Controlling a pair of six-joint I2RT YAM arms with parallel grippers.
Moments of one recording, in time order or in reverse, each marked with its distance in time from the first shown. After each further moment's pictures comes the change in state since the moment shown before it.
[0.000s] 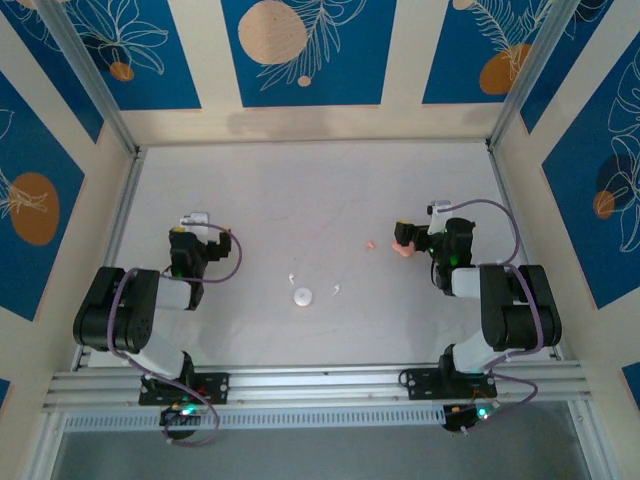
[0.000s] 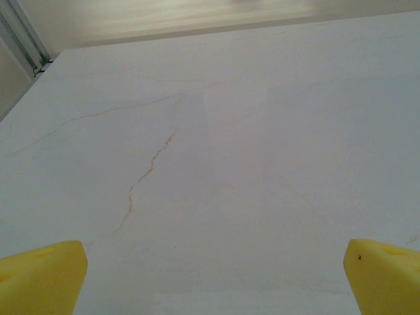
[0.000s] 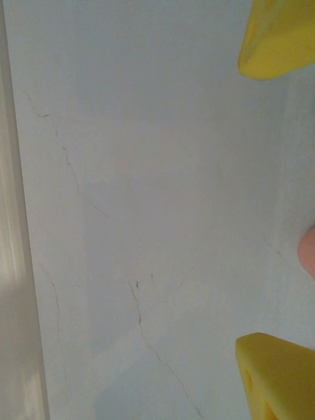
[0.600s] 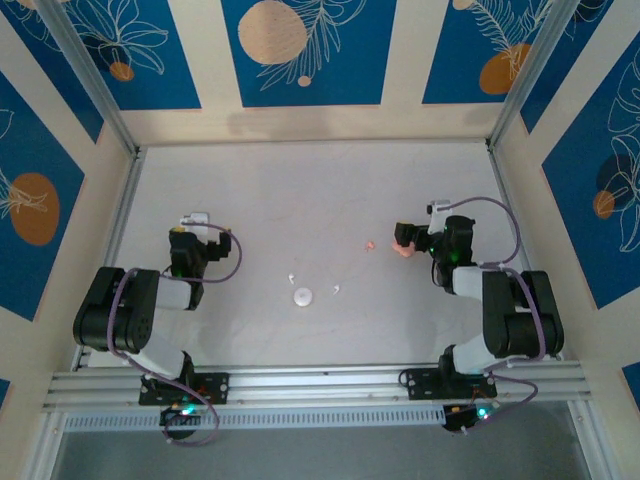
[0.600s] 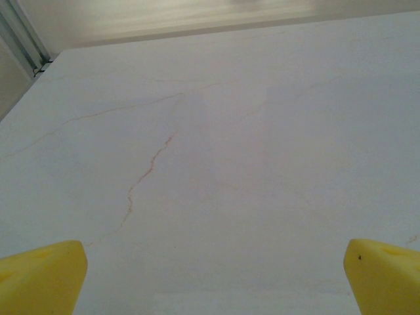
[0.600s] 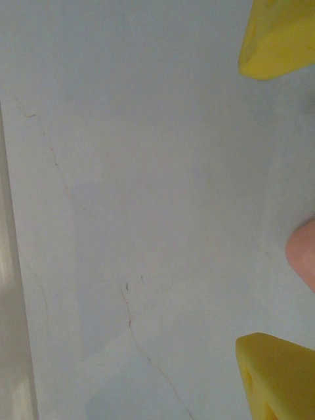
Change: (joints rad) left arm 0.000 0.000 0.000 0.000 0.000 0.000; right arm 0.008 -0.066 0.043 -0.169 0.008 -0.002
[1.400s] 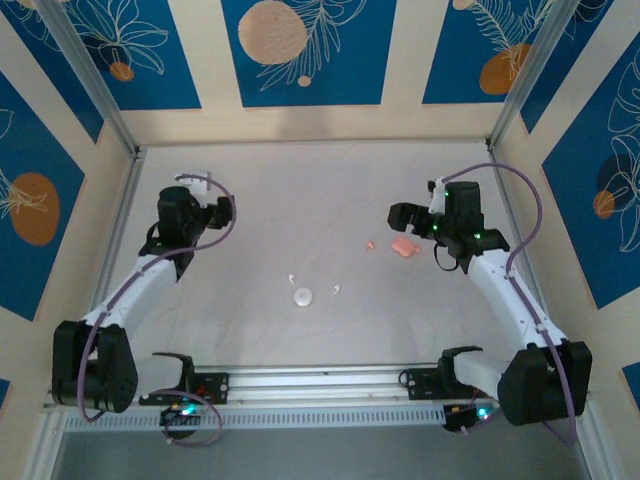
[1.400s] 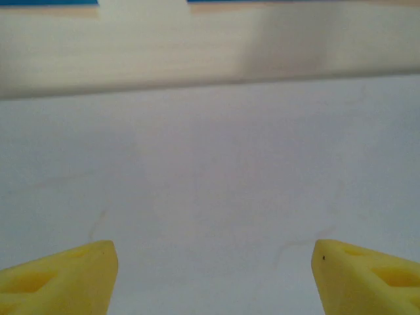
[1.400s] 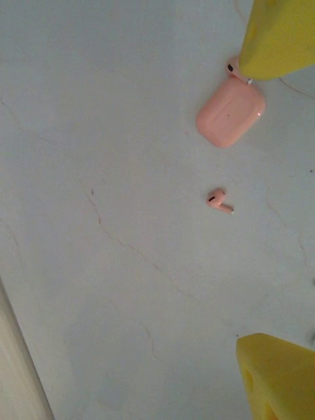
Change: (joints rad) left arm -0.069 -0.320 0.448 -0.853 0.166 -0.101; right arm 0.133 -0.303 0.459 -1.027 -0.009 0.259
